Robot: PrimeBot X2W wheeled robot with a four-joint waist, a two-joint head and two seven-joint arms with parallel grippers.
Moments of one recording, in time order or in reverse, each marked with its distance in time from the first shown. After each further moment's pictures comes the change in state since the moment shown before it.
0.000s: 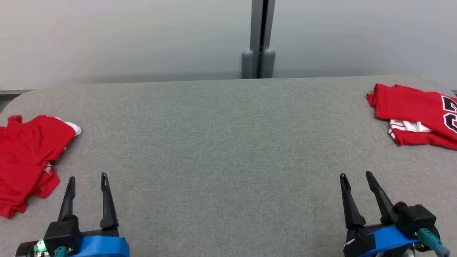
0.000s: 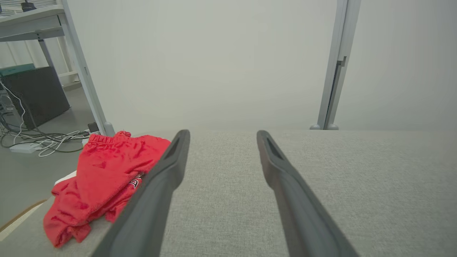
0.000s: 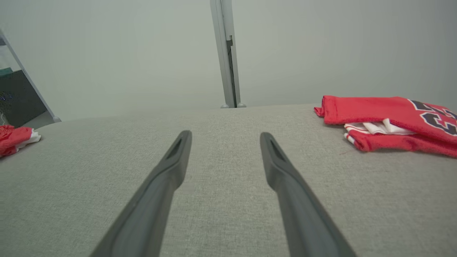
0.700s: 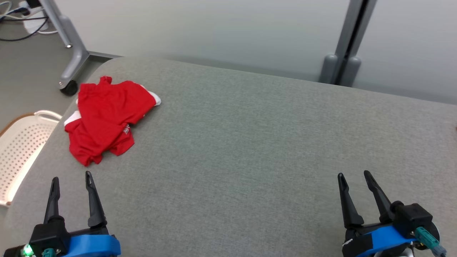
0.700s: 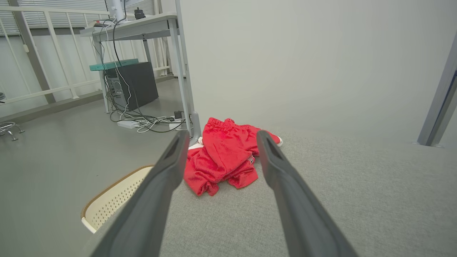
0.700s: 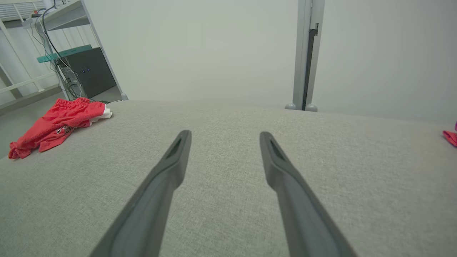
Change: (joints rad) left arm 0.004 0.002 0.040 -0.028 -0.015 0.039 0.000; right arm -0.005 0.002 0.005 0.003 -0.030 0.000 0.000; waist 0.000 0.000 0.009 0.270
